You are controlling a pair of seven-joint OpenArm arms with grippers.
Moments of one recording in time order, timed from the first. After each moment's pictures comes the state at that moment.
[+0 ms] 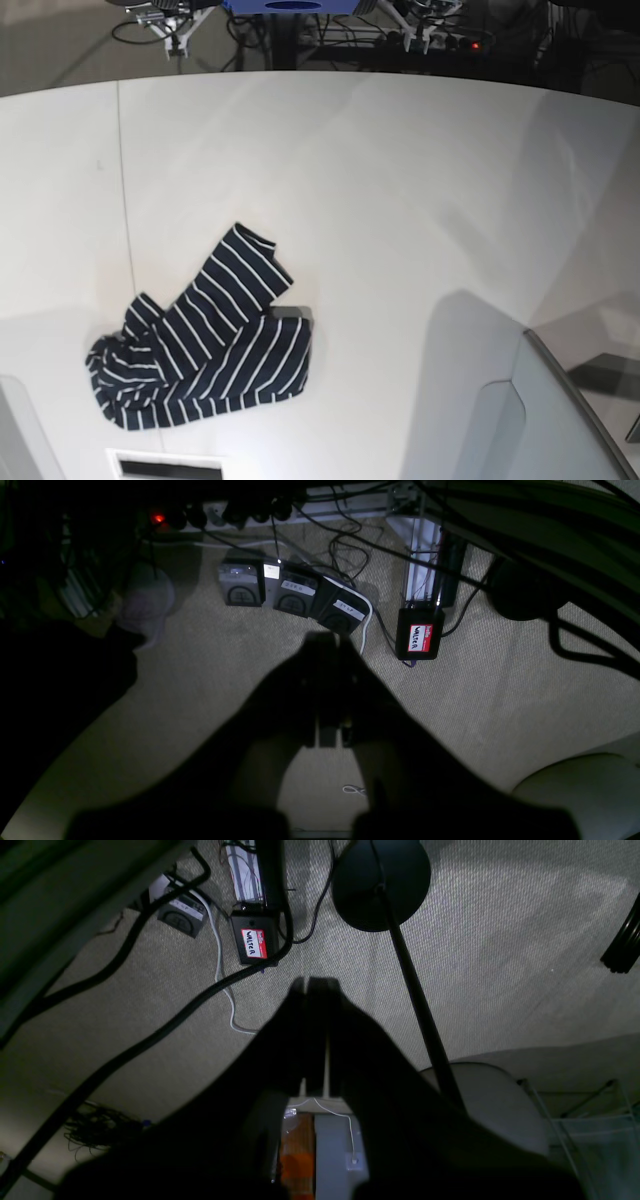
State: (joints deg) left arm 8.6 -5.1 1.7 11.5 0.2 -1.6 -2.9; right arm -2.3 1.0 1.3 4.0 -2.7 0.8 -5.9
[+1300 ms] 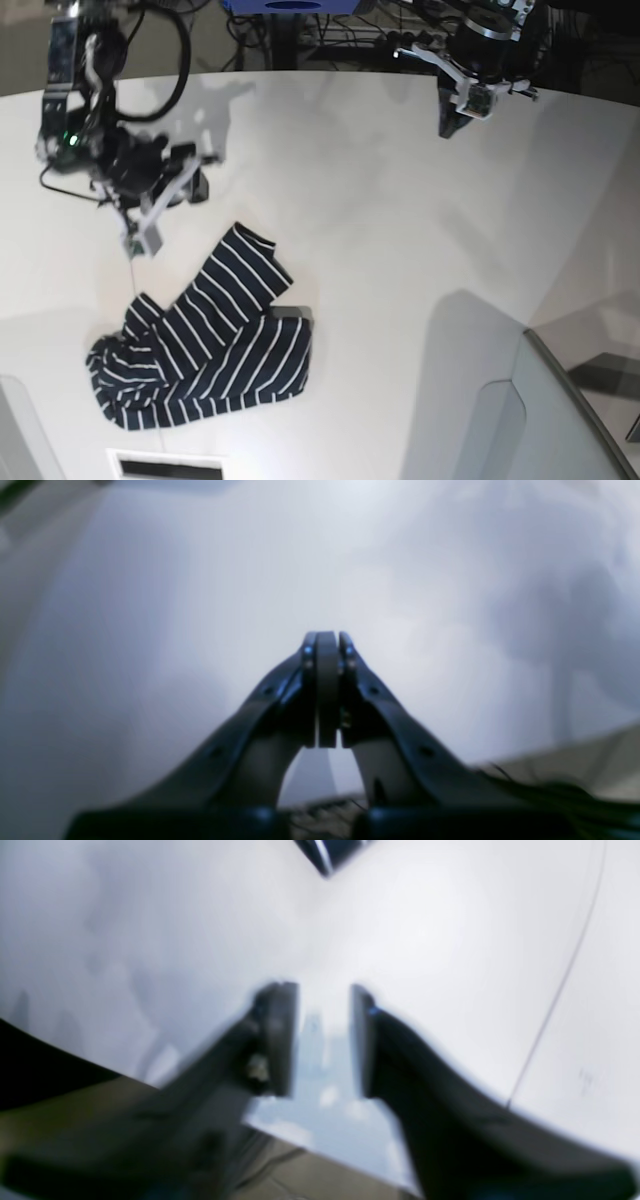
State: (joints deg) left arm 42.6 -14.5 1.2 100.1 0.0 -1.5 -0.9; right arm -10.7 2.7 7.3 98.8 22.4 17.4 -61.3
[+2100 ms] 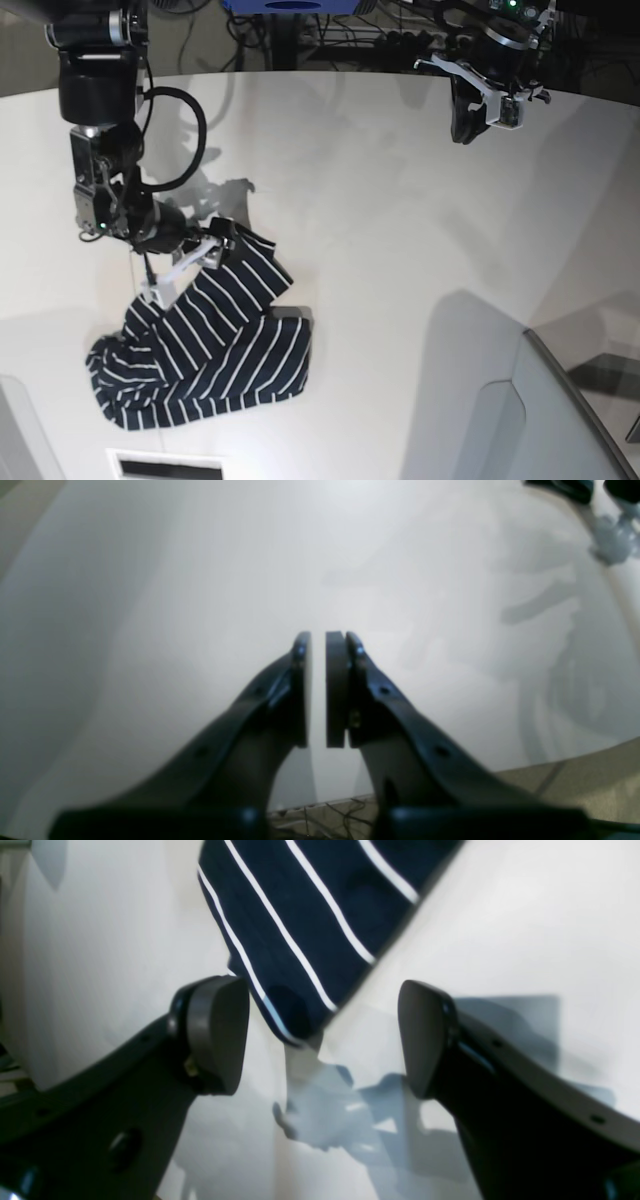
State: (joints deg) left arm 41.5 -20.5 1.2 99.2 -14.4 -1.4 -1.2; right arm 10.3 2.1 6.2 56.2 28.4 18.2 -43.4
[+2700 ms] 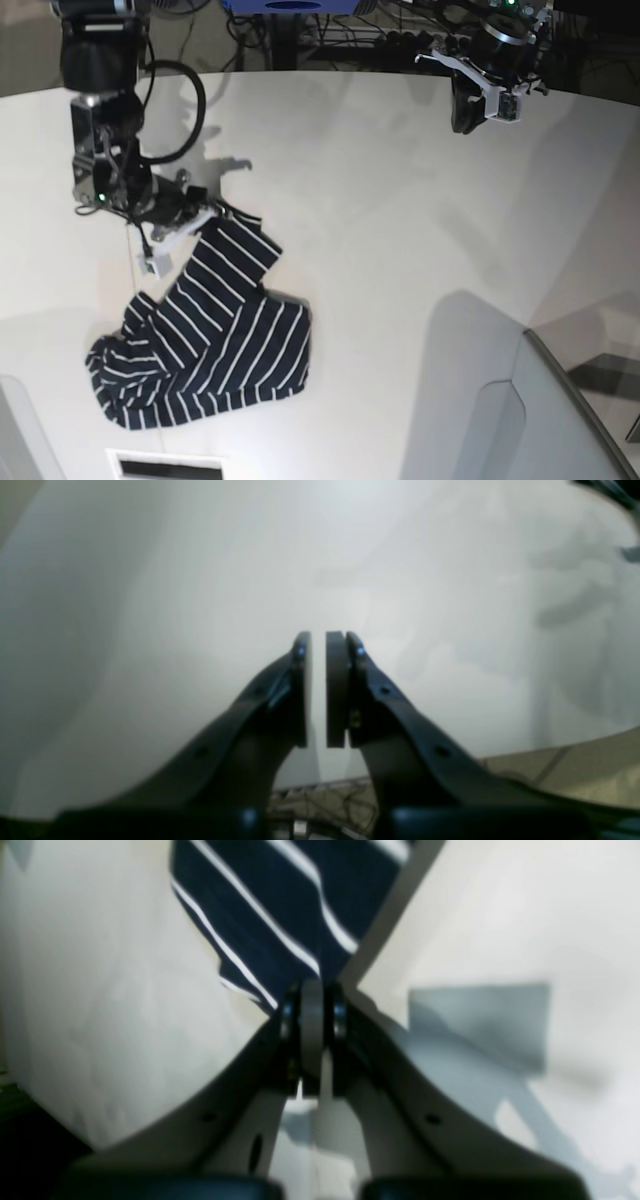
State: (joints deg) left arm 41.4 -20.4 1.2 95.7 -14.6 -1.5 -1.1; right arm 2.0 2.0 6.6 68.2 26.8 16.9 -46.9
